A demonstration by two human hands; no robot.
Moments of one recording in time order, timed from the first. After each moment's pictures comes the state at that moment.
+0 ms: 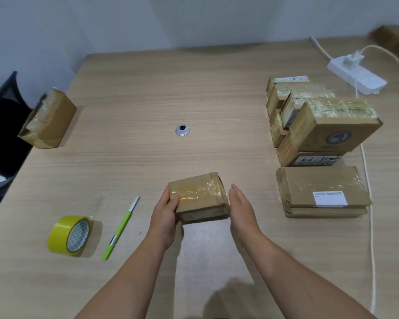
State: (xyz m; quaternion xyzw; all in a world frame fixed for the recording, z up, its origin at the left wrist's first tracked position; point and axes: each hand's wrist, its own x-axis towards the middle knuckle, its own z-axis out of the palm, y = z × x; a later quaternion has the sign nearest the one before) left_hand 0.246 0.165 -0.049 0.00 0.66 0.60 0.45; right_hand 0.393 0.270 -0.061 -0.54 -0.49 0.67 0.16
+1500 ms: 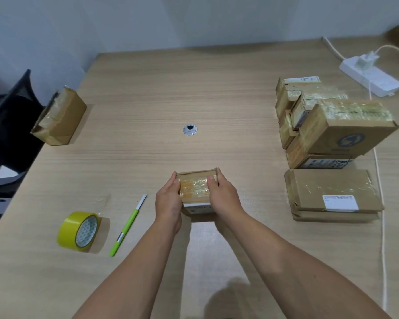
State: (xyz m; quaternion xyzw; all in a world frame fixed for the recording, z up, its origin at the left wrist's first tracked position) left_hand 0.232 0.192 -0.033 -0.05 0.68 0.64 0.35; right_hand 0.332 0.271 -0.026 -0.51 -0.62 0.59 0.08
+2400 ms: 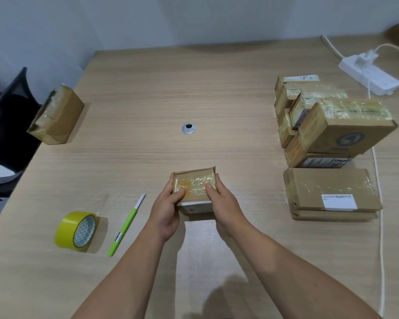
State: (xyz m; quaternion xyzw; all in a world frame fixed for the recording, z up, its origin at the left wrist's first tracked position) left_hand 0.227 0.169 -0.042 0.02 0.61 0.63 0.48; right_hand 0.349 0.262 -0.041 -0.47 -0.55 0.68 0.09
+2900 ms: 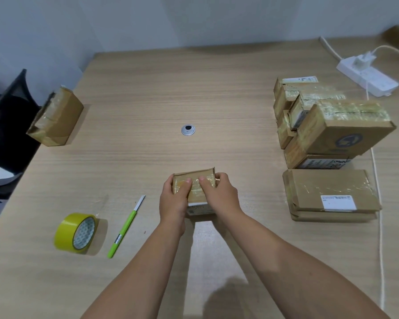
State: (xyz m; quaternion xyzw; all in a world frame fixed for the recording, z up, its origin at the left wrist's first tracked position) left_hand 0.243 0.194 -0.038 -0.01 0.73 0.60 0.33; right_hand 0.329 0.274 -0.028 -0.54 -0.60 0.59 0.09
